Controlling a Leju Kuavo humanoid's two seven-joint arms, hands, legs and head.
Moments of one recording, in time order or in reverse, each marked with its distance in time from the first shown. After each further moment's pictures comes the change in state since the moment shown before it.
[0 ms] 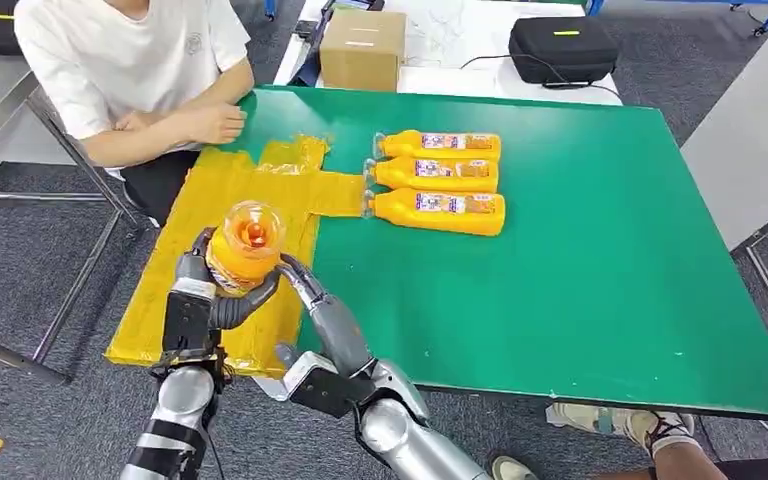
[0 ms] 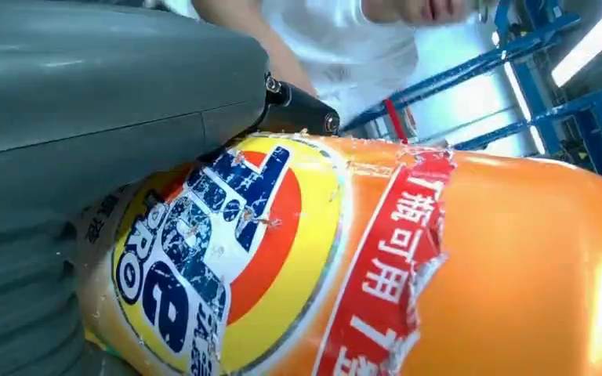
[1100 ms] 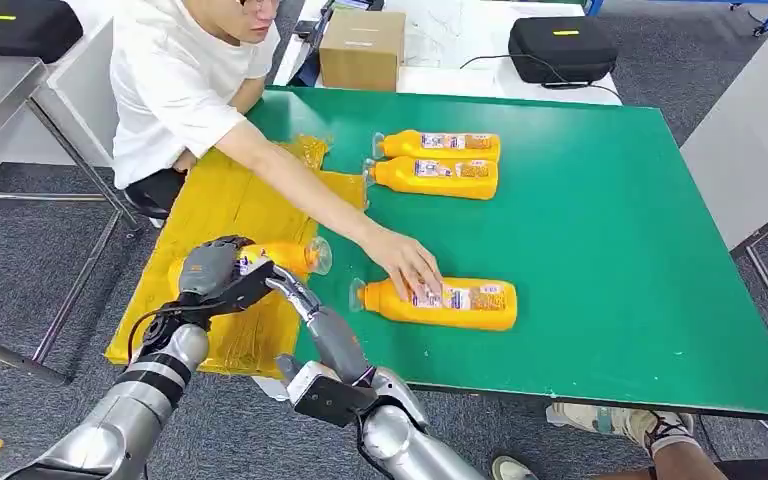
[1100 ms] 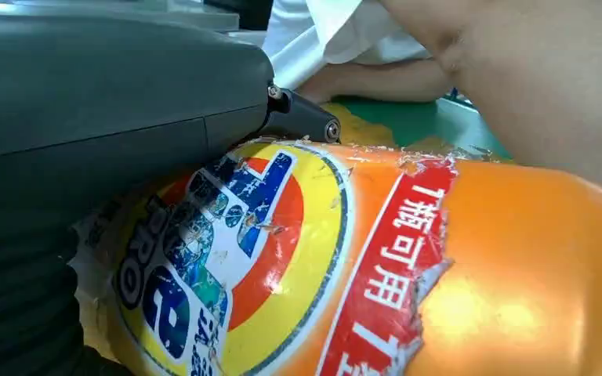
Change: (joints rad) left arm -0.348 0.167 -0.010 0.642 -0.586 -0.024 0.235; right arm 0.029 0.003 -0.013 -0.001 0.003 0.055 -0.027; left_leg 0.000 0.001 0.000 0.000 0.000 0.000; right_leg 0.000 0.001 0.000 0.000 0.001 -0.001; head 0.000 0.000
